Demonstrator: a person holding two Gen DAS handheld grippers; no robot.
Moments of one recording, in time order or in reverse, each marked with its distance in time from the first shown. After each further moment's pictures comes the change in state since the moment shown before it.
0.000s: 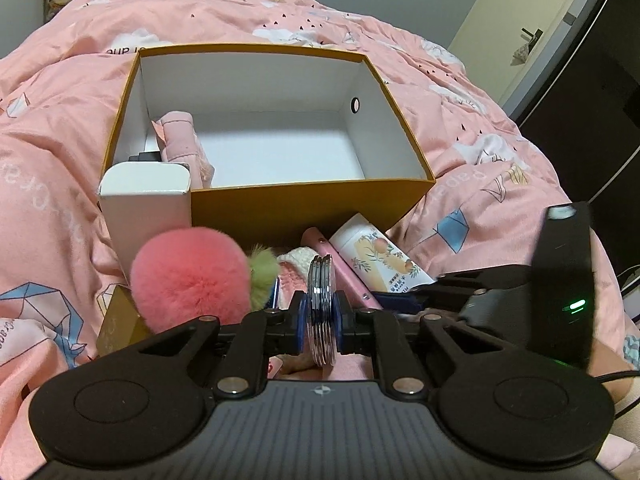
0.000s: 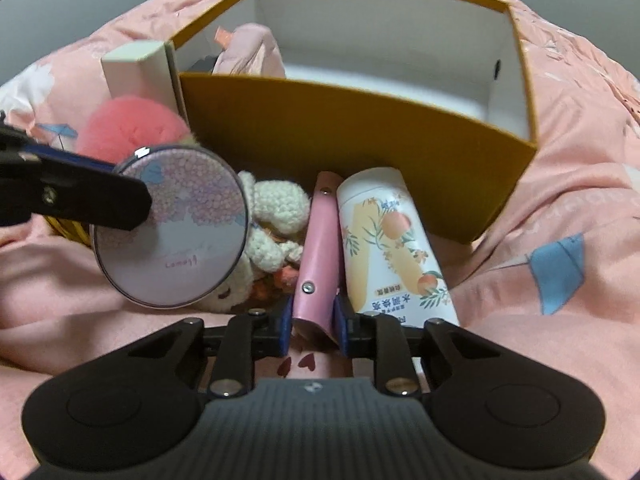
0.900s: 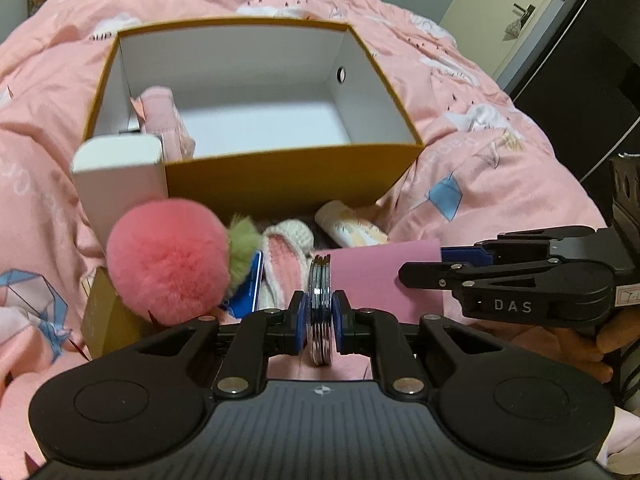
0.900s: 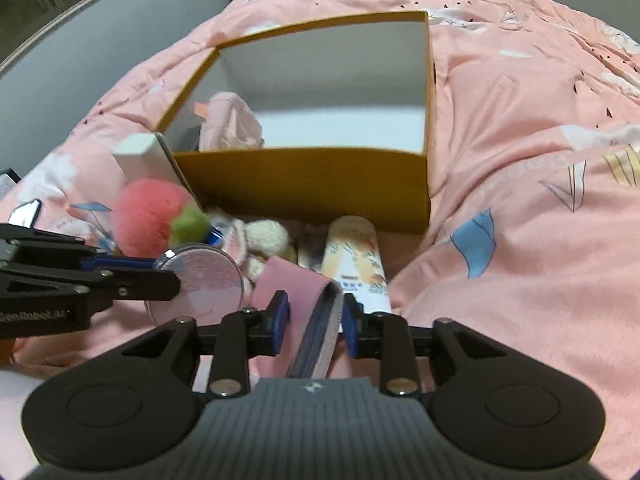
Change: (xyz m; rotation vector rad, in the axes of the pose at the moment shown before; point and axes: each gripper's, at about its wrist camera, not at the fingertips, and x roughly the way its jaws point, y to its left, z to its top) left arm 0.016 -0.007 -0.009 0.034 0.079 -0.016; right arm -0.055 -0.038 -0.006 0.194 -0.024 0.087
